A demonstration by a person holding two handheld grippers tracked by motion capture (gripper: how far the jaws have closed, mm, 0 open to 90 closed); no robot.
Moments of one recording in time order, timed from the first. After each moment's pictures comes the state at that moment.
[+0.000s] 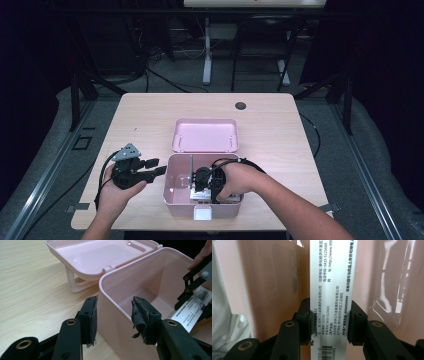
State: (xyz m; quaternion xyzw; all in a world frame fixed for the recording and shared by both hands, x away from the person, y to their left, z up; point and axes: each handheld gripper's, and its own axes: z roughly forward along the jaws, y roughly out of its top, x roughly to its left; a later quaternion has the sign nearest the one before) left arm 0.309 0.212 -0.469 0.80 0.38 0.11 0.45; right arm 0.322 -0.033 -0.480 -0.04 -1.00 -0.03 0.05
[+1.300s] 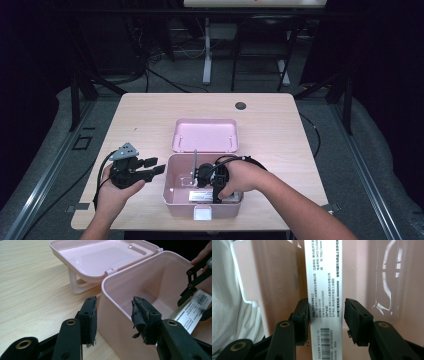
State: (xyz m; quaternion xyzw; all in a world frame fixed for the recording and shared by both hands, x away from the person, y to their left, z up) left arm 0.309 0.216 -0.466 0.79 0.38 0.11 0.46; right arm 0.324 -0.042 -0.468 -0.06 -1.00 -0.04 0.05
